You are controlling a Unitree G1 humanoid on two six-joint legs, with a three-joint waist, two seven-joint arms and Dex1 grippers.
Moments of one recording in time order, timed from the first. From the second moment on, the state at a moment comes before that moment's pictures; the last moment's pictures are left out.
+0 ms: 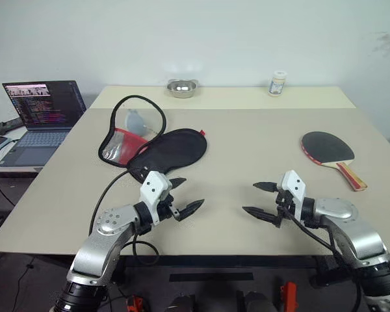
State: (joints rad) left arm -0.18 0.50 -0.04 -0.25 -0.31 0.39 -0.76; right arm -0.24 -0.59 0.08 -0.23 0.32 0.43 0.89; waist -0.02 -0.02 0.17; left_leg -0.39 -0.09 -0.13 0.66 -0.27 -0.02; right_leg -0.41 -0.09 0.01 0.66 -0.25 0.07
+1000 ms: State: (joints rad) left arm -0.73 0.66 -0.02 0.77 -0.14 0.02 -1.04; right arm -0.49 -0.59 0.05 -0.46 0.49 0.69 0.78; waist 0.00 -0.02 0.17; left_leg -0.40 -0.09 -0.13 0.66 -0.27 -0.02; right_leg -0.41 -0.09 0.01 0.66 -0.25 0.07
